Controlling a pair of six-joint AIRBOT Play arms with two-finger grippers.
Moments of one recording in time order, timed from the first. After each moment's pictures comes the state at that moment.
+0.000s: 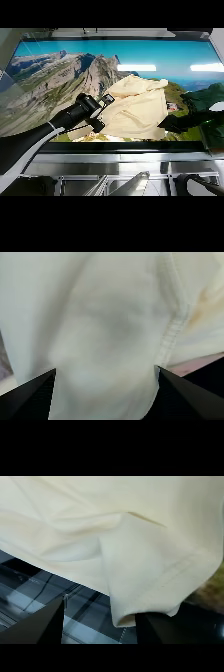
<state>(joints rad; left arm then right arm) -0.76 -1.52 1.14 1.79 -1.22 -1.63 -0.26 -1.22 0.68 -0.85 1.25 1.11</state>
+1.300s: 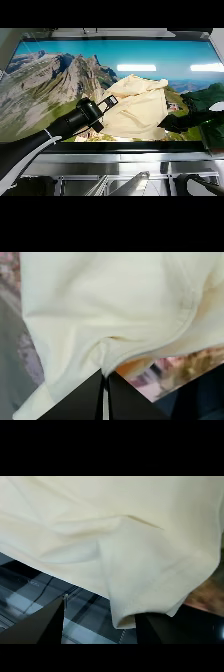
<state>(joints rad) -0.82 -1.44 1.14 1.91 -1.21 -1.62 -0.26 -1.22 0.68 -0.85 1.25 1.11</state>
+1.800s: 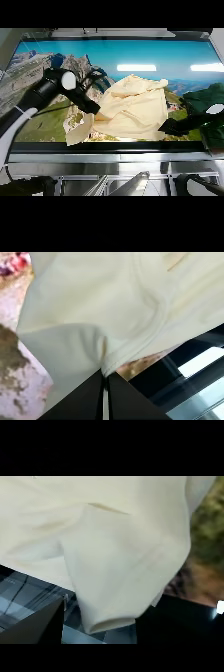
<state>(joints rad) -0.47 -1.44 1.33 1.36 -1.31 -1.40 -0.25 -1.23 0.64 -0.92 1.20 1.16</state>
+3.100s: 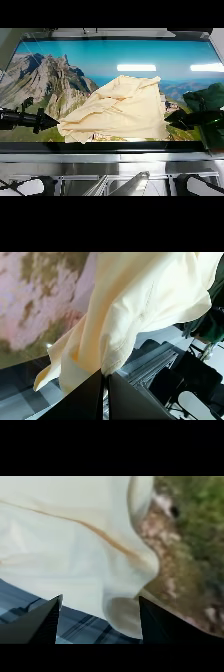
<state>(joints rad) 0.49 -1.44 0.82 0.74 -1.47 -1.15 -0.45 -1.28 0.70 -0.78 1.23 1.07</state>
